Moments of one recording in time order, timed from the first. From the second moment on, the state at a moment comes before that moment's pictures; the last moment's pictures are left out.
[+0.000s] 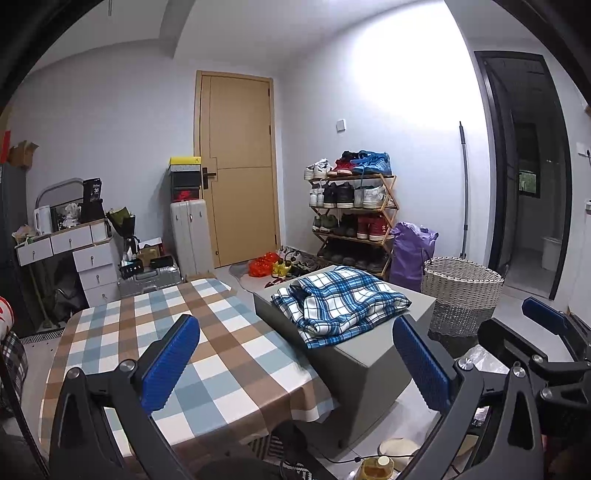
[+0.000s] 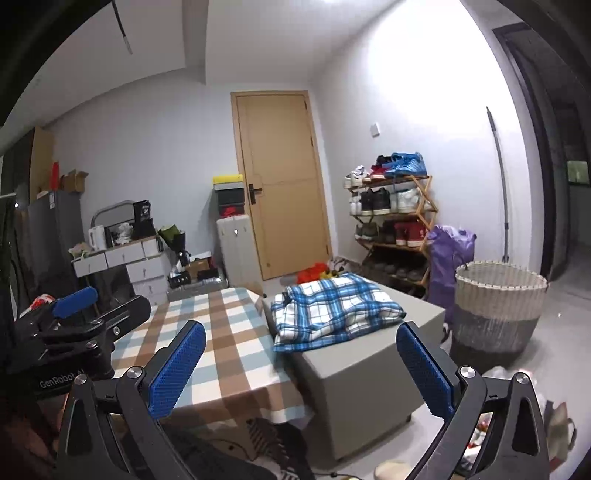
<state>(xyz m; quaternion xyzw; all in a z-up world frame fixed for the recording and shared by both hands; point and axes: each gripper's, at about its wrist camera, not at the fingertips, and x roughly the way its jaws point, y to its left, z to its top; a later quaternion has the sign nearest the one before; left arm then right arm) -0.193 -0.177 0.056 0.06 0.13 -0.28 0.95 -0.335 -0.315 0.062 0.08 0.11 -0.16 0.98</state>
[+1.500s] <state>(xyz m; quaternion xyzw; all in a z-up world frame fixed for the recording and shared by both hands) -0.182 -0.168 0.050 0.04 0.16 -0.27 0.95 -0.330 -0.303 0.063 0.08 0.12 -0.15 0.98</state>
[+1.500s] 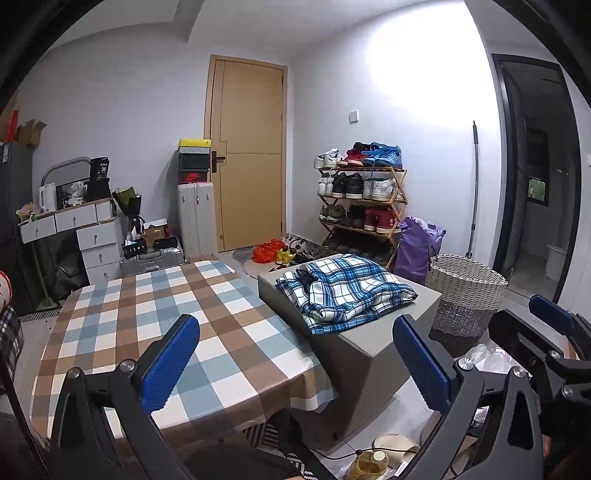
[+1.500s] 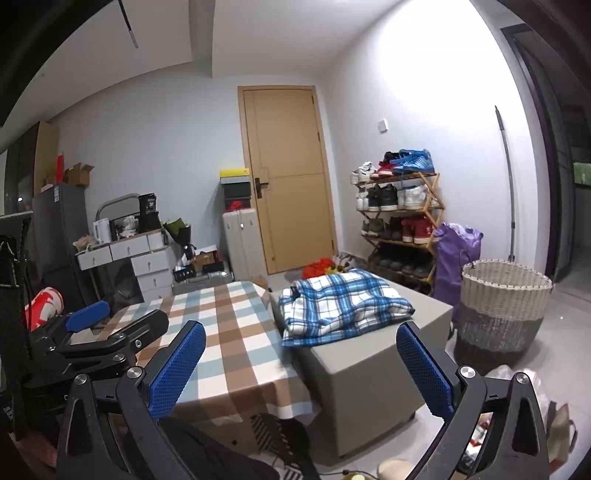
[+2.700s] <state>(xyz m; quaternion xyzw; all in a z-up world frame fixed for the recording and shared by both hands) -0.181 -0.170 0.051 0.04 0.16 -0.27 0.95 -0.335 -0.301 0.068 0.07 0.12 -0.15 0.98</state>
